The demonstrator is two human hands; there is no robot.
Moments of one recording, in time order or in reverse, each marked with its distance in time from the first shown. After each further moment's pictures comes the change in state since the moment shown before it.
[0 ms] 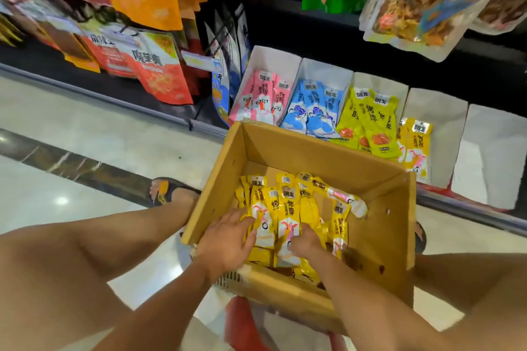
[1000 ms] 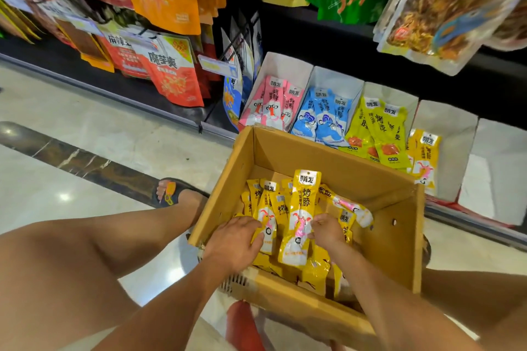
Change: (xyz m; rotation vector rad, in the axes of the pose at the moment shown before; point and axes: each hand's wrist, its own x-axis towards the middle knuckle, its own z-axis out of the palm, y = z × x) left_hand 0.004 -0.003 -0.002 -0.046 -0.027 -0.019; right_hand -0.022 -0.027 -0.045 0.354 0.164 -0.134
